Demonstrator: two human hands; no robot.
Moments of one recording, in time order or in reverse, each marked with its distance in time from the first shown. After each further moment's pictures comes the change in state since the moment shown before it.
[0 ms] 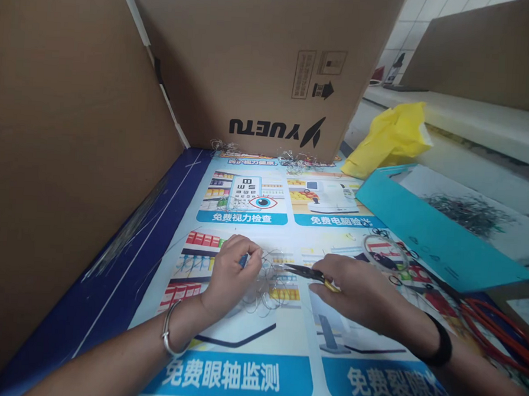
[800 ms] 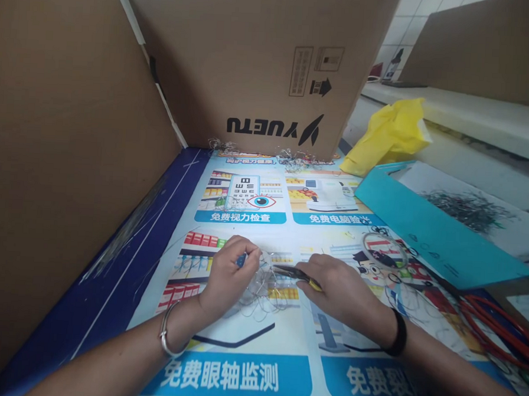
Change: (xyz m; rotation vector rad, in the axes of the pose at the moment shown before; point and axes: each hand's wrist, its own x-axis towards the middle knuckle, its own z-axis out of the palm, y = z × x) left_hand -0.003 -0.002 0.001 -0.105 -0.024 -0.037; right_hand 0.009 -0.003 0.030 0.036 0.060 -0.063
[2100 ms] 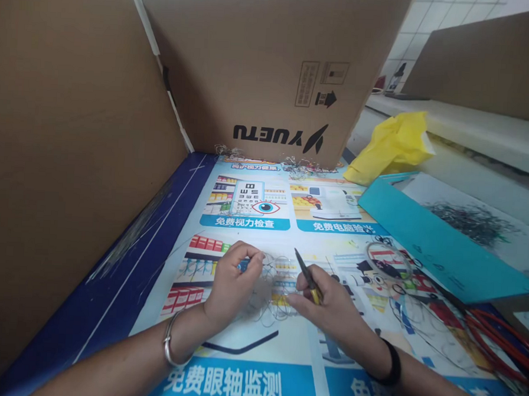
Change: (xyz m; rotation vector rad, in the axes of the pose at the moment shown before) left_hand -0.001 0.012 -0.001 -0.082 0.087 -0.182; right_hand -0.001 -0.027 0.015 0.703 0.147 0.313
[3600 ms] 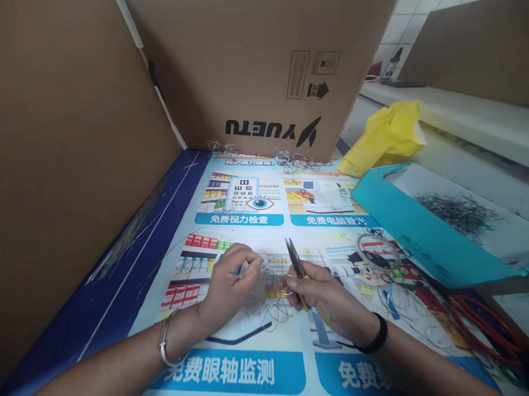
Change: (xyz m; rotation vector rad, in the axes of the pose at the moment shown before) left_hand -0.005 0.004 -0.001 0.061 -0.098 0.189; right_hand 0.004 0.003 -0.006 0.870 -0.351 0.156
